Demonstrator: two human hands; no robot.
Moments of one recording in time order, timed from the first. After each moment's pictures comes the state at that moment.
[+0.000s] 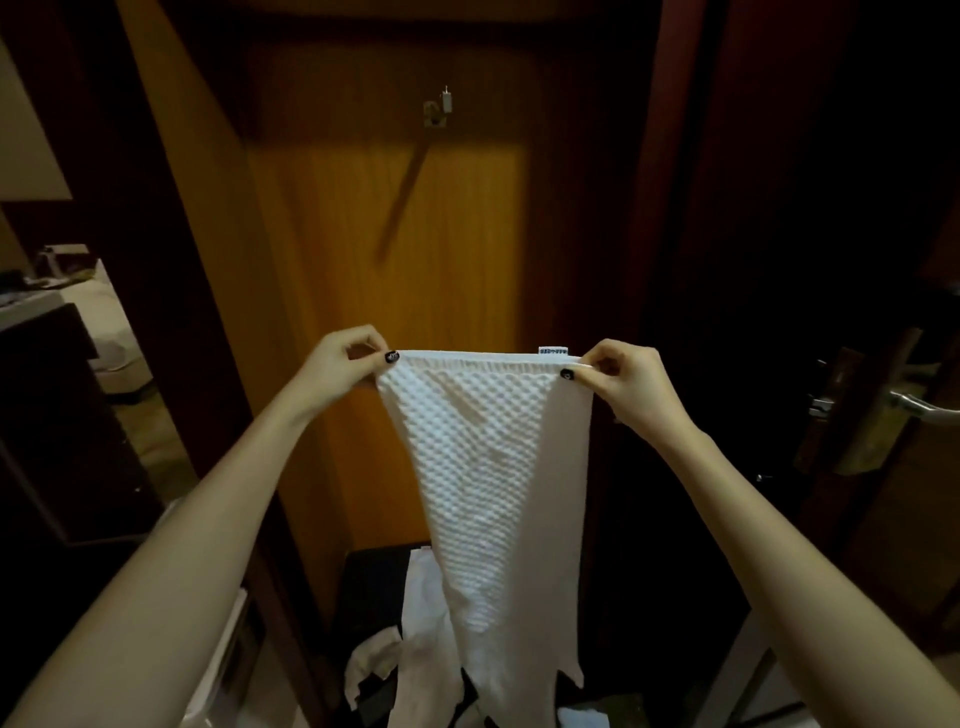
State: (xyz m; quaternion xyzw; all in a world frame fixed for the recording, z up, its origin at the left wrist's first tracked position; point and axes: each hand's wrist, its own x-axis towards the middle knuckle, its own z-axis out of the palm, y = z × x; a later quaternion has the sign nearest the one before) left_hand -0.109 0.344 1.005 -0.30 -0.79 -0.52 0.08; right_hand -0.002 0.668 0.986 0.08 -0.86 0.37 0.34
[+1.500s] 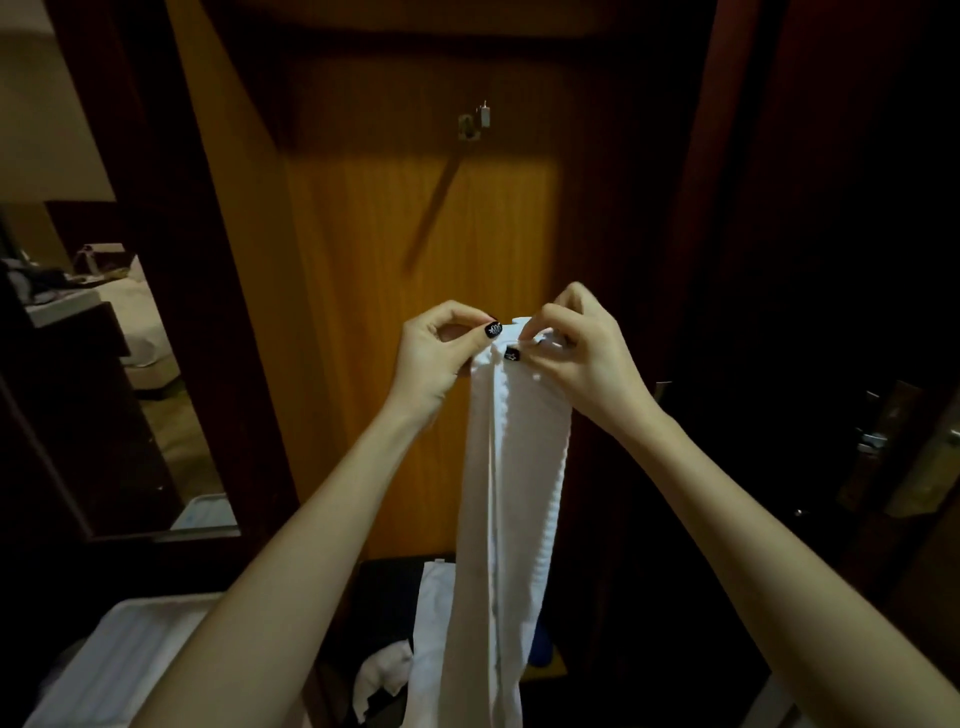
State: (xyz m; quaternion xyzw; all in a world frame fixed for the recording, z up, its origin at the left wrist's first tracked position) left_hand -0.064 0.415 1.036 -0.28 -0.62 -0.72 0.13; right_hand -0.017 0.584 1.044 0.22 -0.83 0.31 0.39
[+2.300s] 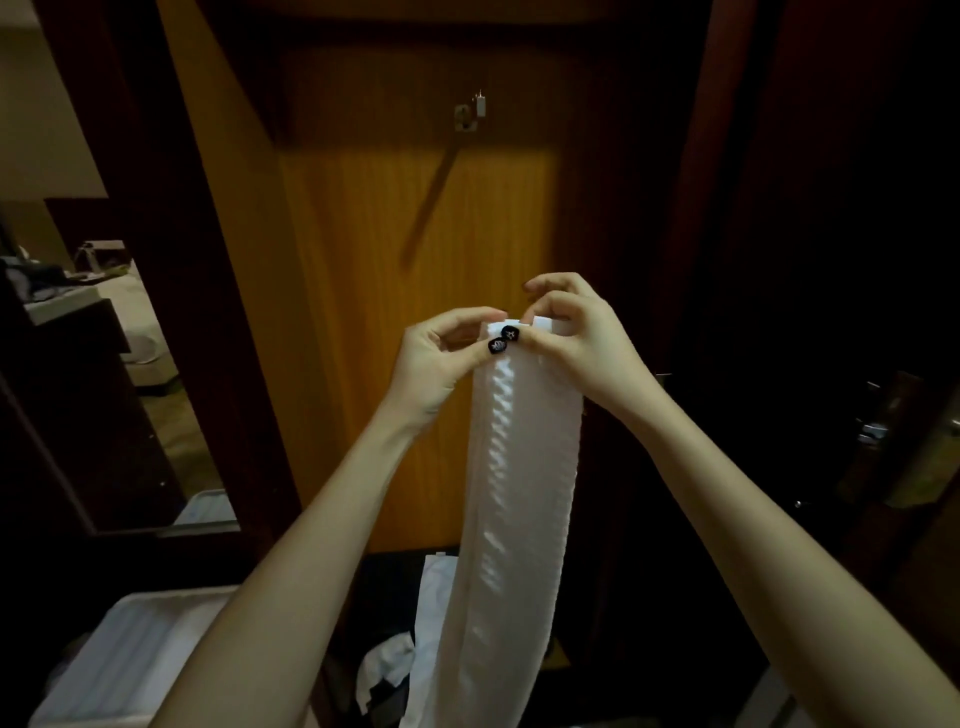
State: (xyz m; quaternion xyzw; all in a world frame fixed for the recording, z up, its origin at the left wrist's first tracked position) left_hand -0.053 0.416 1.028 -0.35 -0.59 -0.72 0.08; right_hand -0.015 0.585 1.057 0.17 -0.84 0.42 0.30
